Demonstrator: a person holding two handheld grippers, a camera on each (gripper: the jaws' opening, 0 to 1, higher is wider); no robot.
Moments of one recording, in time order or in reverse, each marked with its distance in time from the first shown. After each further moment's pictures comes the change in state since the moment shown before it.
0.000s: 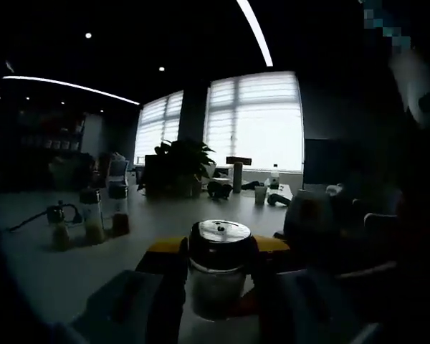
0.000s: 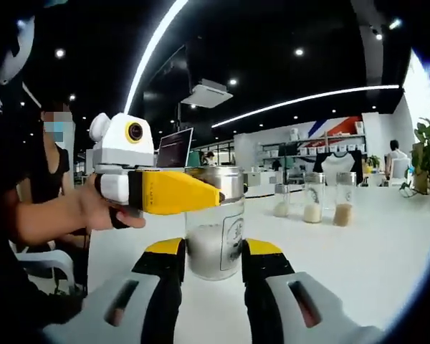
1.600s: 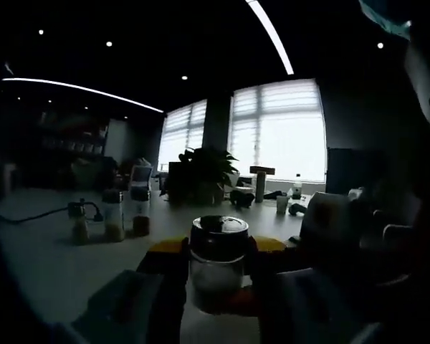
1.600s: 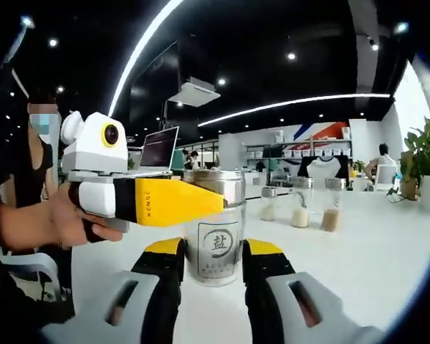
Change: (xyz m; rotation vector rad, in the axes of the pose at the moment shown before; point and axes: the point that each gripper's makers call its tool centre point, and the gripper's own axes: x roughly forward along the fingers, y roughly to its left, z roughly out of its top) left arm -0.008 0.021 0.005 -0.016 -0.074 0.186; right arm 0.011 -0.014 0.007 -0.008 -0.008 -0.117
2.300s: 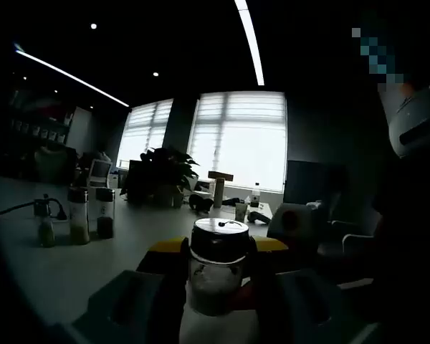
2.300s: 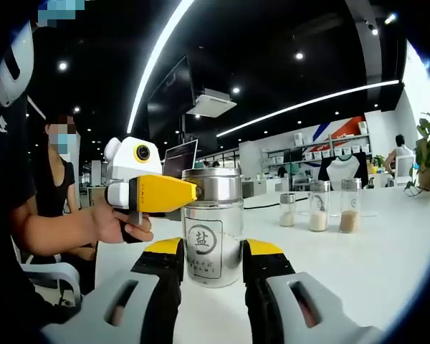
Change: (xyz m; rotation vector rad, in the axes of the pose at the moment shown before) left arm -0.001 -0.015 0.013 -0.104 -0.025 -0.213; right arm -0.009 0.009 0.011 0.024 -0.034 0.058
